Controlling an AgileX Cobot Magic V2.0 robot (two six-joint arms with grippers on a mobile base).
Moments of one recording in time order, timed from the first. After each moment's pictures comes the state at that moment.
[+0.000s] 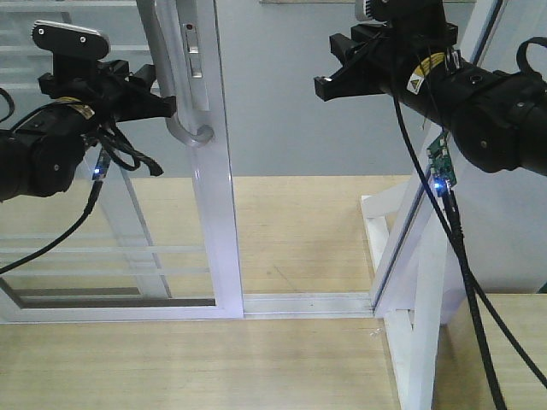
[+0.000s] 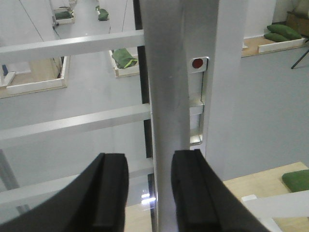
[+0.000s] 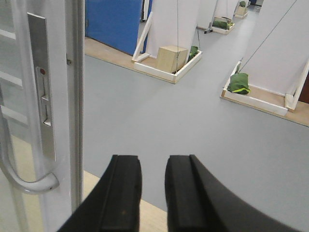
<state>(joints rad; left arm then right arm) -0.28 1.74 -0.98 -0.11 -0.50 0.13 0.36 1.59 -1.07 -0.23 -0.25 0.09</state>
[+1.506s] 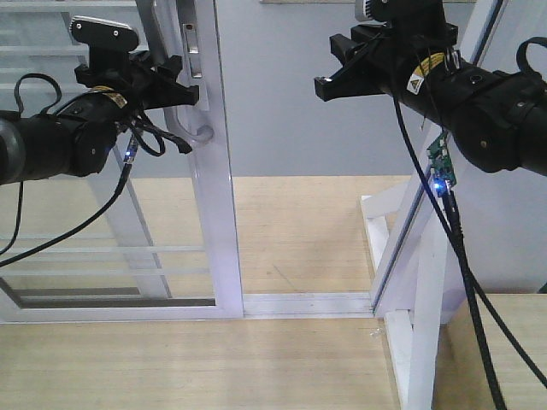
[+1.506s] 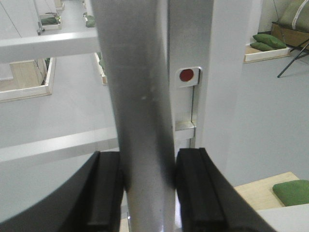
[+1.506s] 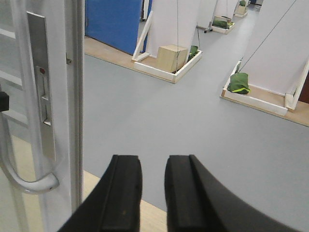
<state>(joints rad) -0.29 1.91 -1.15 -0.06 -0.52 0.06 0.36 1.59 -1.07 -0.23 -0.26 0.09</state>
